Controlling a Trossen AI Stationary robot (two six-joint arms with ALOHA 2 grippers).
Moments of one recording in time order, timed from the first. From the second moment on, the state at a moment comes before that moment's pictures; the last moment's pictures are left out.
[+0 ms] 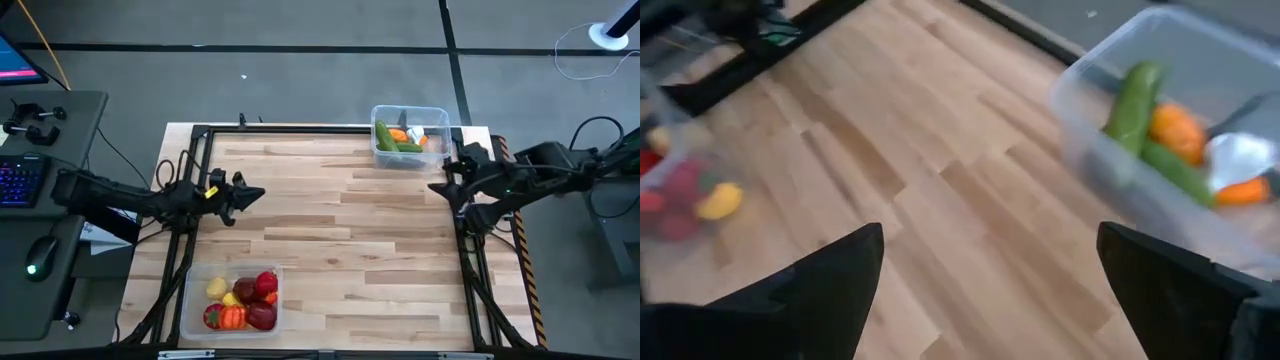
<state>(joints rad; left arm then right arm) -0.03 0.71 0.07 0.87 -0.19 -0.53 0.31 0.85 1.33 -1.39 0.56 0.88</state>
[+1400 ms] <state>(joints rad) -0.02 0.67 0.01 0.65 -0.27 -0.76 0.32 0.50 0.24 0.32 0.44 0.33</state>
